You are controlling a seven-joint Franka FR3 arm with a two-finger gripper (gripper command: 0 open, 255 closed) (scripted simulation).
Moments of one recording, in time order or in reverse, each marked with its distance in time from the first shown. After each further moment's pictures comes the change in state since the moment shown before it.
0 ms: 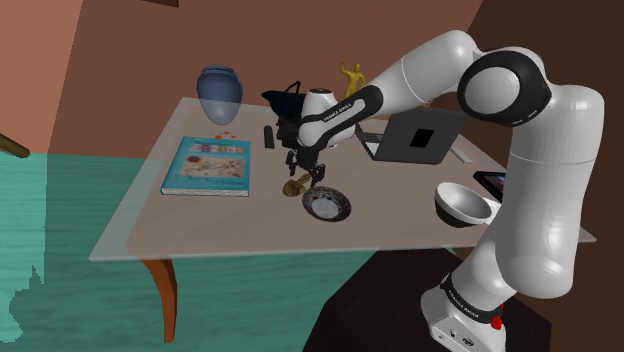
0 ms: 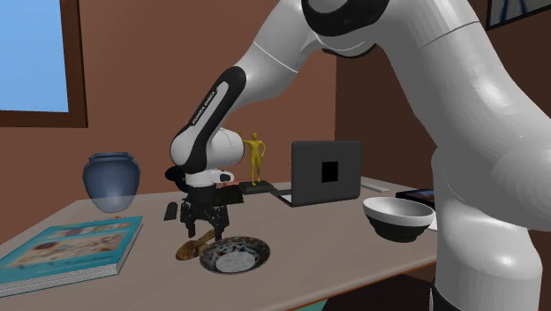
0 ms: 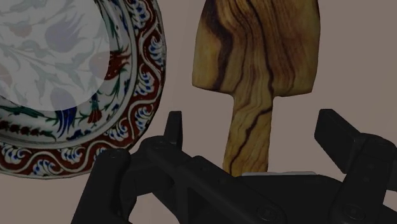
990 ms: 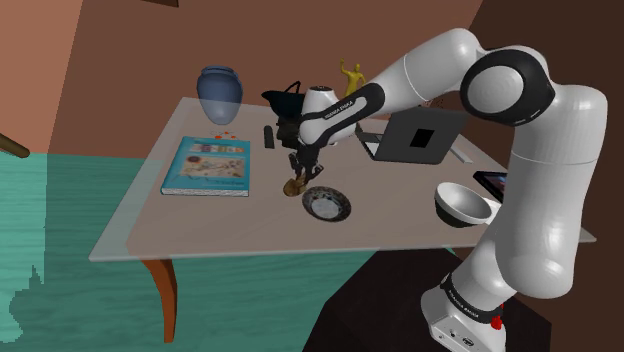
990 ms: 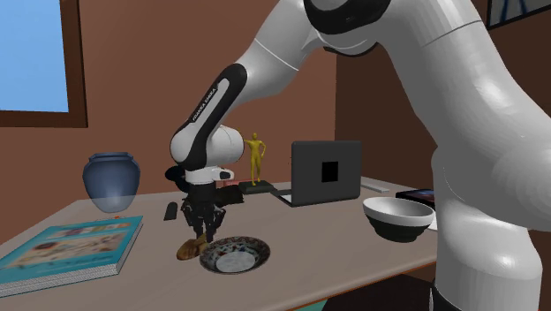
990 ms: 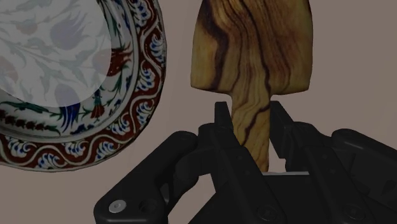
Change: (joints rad) arm 0.001 -0.012 -0.002 0.002 -0.003 -0.013 0.001
